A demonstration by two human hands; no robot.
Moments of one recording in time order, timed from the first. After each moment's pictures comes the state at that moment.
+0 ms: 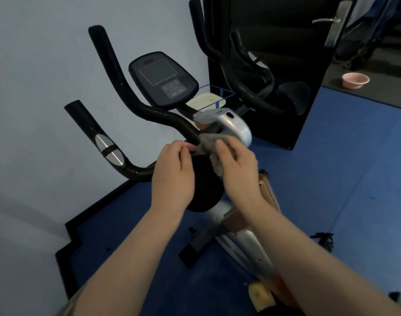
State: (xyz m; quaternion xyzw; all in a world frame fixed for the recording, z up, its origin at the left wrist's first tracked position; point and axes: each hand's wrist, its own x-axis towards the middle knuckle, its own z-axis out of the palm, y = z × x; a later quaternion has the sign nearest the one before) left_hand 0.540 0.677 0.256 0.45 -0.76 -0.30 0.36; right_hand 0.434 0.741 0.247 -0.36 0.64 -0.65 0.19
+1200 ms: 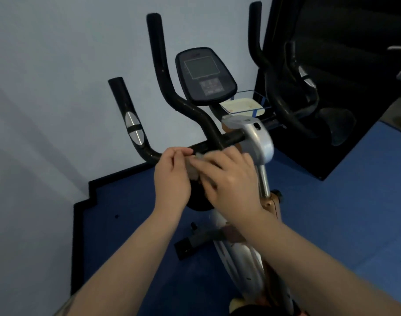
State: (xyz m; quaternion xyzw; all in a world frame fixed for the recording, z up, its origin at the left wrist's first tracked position) left_hand 0.539 0.699 0.246 0.55 -0.52 -0.41 0.52; right_hand 0.422 0.744 0.252 -0.74 0.55 -0.36 -0.15
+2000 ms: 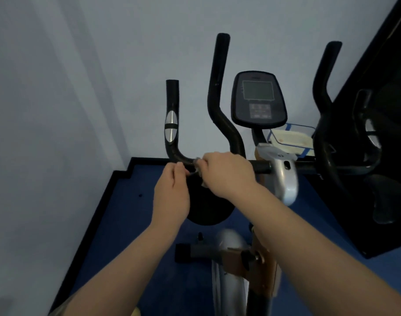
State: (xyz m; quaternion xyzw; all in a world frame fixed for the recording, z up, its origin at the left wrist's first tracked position) left_hand 0.529 0.725 0.240 0.67 -0.43 -0.28 0.53; right_hand 0.420 0.670 0.288 -0.85 0.52 -0.09 0.05
